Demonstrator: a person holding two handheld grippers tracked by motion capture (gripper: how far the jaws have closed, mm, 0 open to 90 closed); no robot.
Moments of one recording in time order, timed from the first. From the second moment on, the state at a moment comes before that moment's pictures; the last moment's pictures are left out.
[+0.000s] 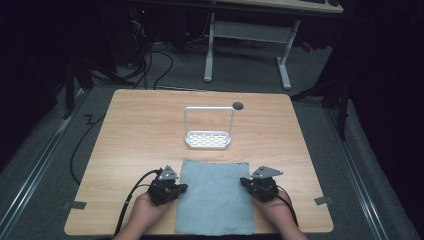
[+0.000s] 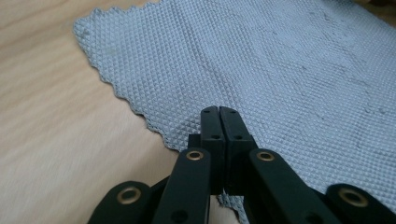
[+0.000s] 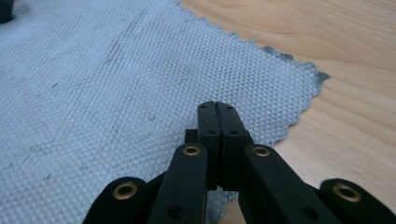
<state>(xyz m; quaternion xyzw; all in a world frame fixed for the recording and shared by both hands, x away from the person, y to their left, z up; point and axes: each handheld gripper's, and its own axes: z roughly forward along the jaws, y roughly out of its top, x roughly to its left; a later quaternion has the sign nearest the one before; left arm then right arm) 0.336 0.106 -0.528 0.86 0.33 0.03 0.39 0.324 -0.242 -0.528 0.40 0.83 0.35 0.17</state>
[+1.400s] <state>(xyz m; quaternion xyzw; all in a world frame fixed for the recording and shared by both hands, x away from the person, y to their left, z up) 0.382 0.100 -0.535 0.82 0.39 0.16 0.39 0.344 -0.243 -0.522 0.45 0.79 0.38 0.20</state>
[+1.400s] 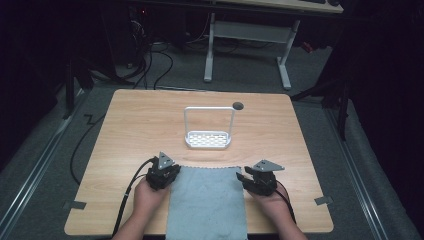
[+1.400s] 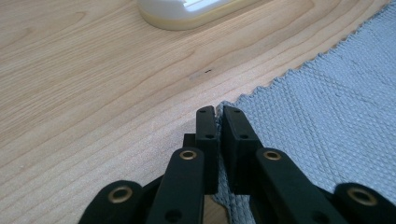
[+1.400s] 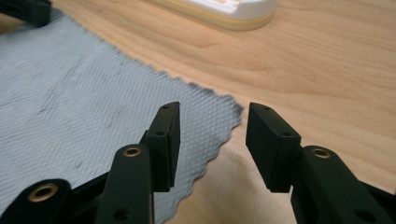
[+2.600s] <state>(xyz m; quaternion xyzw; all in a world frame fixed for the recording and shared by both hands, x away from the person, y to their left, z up) 0.373 0.113 -0.518 0.78 0.39 0.14 0.46 0.355 -0.234 -0.515 0.44 0.78 0.40 0.20</state>
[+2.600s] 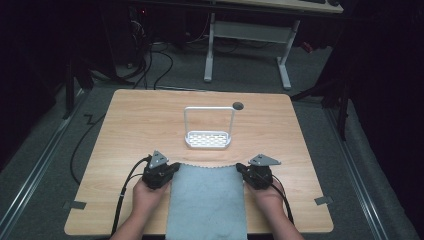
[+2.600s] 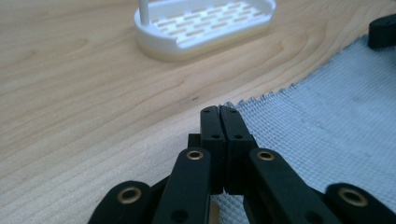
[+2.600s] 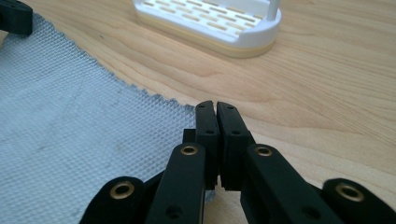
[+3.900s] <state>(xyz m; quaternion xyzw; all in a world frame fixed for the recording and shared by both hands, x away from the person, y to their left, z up) 0.361 0.119 -0.417 0.68 0.34 0.26 0.60 0.342 -0.236 -0.399 0.37 0.68 0.55 0.32</state>
